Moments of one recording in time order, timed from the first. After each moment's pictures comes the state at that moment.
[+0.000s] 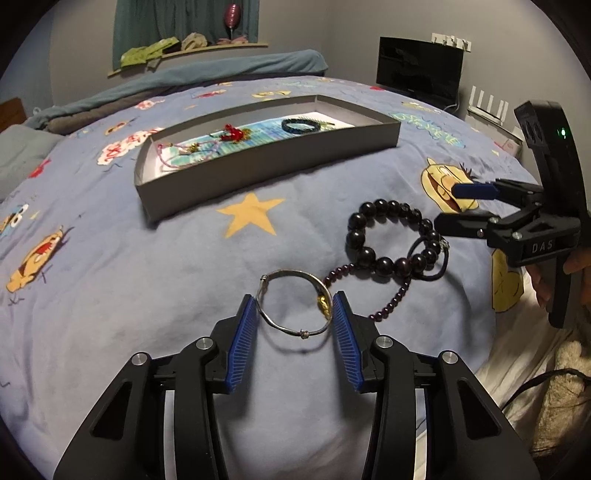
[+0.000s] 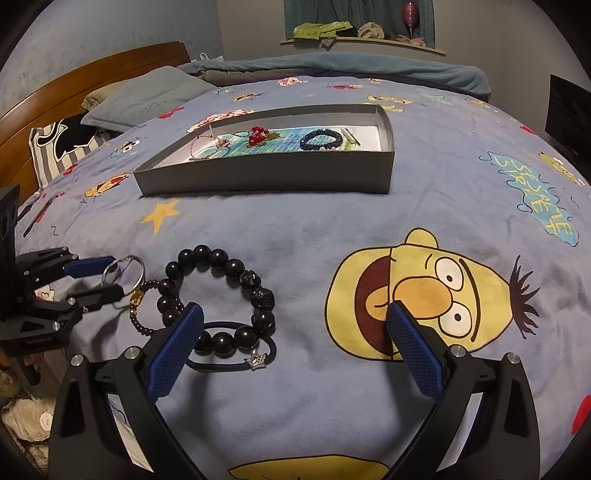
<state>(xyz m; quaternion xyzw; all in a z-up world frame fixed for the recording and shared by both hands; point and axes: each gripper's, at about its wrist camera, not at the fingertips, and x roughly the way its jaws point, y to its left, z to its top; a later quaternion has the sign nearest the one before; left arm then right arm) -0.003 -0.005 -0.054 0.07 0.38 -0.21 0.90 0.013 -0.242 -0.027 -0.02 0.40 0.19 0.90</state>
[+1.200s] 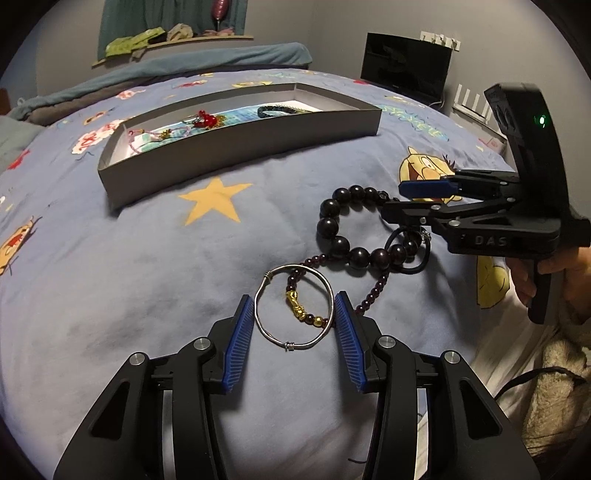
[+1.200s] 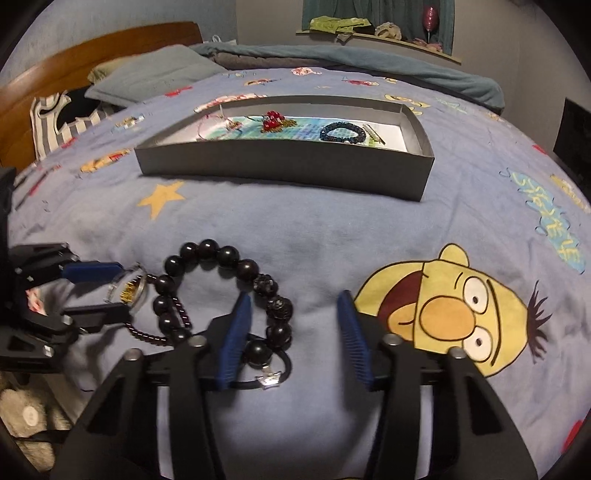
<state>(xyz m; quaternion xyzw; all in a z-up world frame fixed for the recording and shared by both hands) 0.000 -0.016 -0.066 0.05 0.39 -0.24 0.89 0.022 -0.217 -0.036 -0.08 0.41 0.19 0.89</state>
